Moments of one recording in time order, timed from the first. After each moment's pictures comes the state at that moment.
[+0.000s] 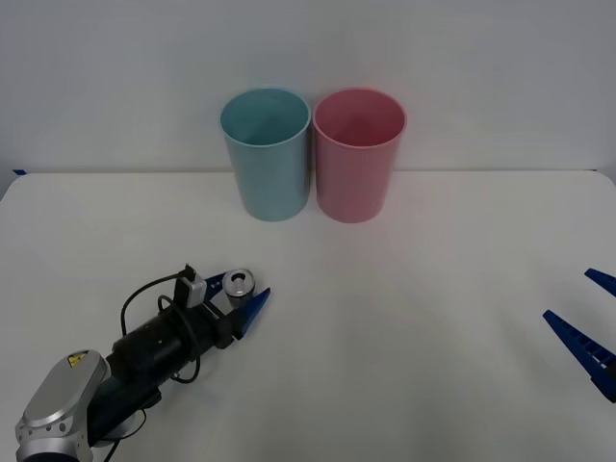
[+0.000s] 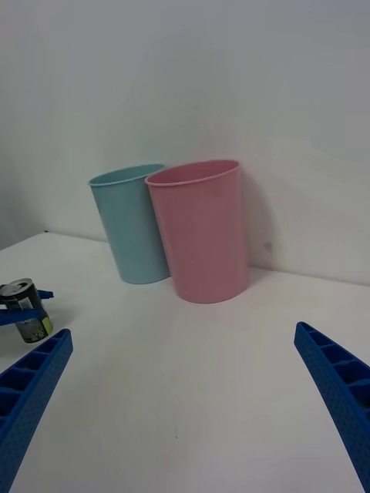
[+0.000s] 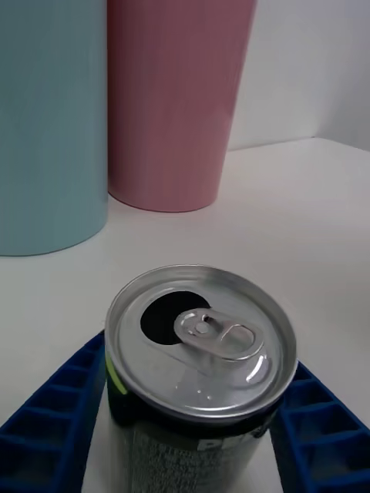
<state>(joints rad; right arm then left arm) 0.35 -0.40 -0.52 -1.66 0.96 -1.22 0.00 -0.09 0.18 0.05 -1.17 -1.21 -0.83 -0.32</state>
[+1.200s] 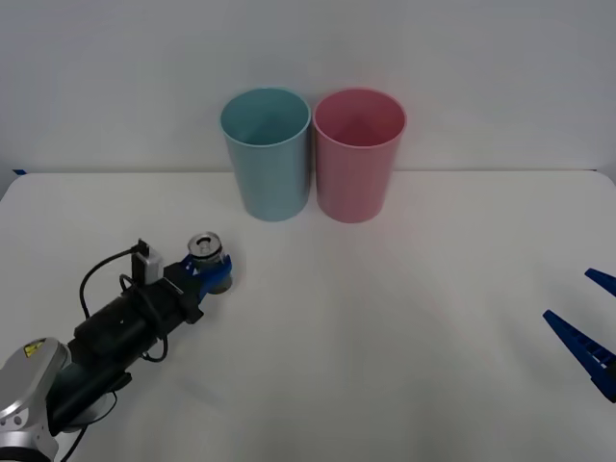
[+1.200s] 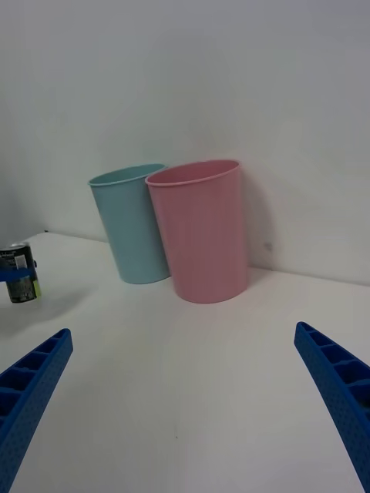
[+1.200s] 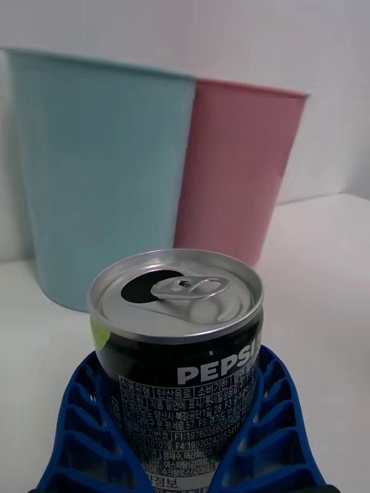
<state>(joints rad) 0.35 -0.40 -0.52 -1.66 0.96 -1.22 0.00 -0.08 0.28 0.08 -1.27 -1.07 -0.83 -0.26</state>
